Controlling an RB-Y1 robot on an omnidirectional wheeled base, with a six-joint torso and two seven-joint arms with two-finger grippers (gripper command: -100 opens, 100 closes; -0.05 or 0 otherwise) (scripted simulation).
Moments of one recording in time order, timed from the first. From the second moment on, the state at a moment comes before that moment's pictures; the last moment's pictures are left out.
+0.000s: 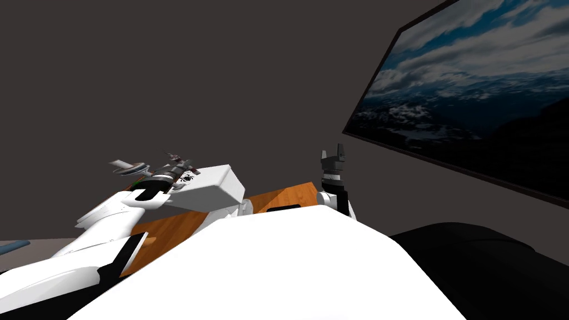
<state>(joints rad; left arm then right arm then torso) -0.19 1.00 0.23 -0.74 -0.32 -0.41 -0.39 0.52 0.03 -0.01 -2.30 -0.10 -0.42 -0.06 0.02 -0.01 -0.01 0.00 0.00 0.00</state>
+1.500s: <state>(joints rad) -0.22 1.02 0.21 -0.72 -0.32 -0.43 -0.37 0.52 0.03 -0.01 -2.30 -0.10 -0.42 -0.06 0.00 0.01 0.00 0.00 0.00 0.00</state>
